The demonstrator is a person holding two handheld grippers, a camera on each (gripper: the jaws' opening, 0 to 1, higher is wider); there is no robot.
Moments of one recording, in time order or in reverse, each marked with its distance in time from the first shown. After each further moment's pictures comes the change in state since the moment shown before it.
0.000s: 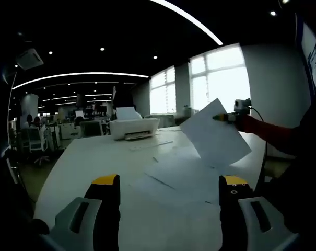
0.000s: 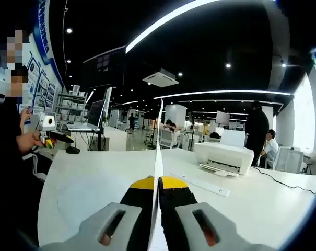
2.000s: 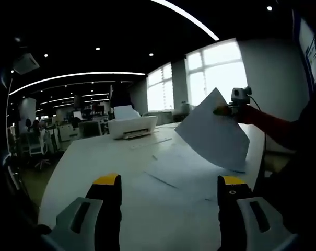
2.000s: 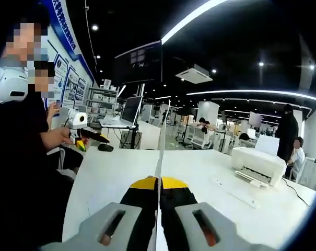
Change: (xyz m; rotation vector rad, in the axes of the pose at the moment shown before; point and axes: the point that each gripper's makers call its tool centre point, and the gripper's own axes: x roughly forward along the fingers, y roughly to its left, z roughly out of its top) left arm 0.001 -0.006 0.002 0.036 0.031 -0.016; right arm 0.022 0.098 0.023 -0.056 0.038 0.279
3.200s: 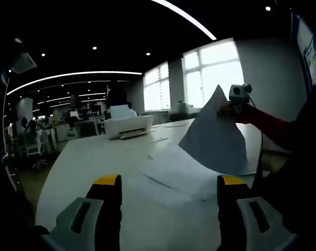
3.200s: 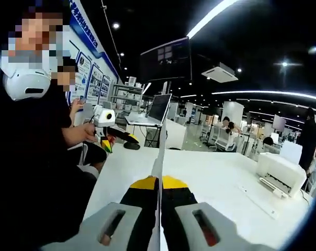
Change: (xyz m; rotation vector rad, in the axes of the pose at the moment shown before) left arm 0.005 0.000 -0.002 0.003 0.003 -0.027; right arm 0.020 0.060 0.007 -0.050 0.021 0.217
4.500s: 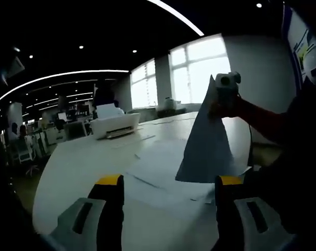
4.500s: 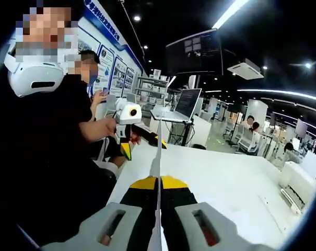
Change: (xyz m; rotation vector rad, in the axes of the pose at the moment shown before) left arm 0.012 -0.030 -0.001 0.042 0.038 -0.106; right arm 0.046 0.052 0.009 -0.057 0.062 0.209
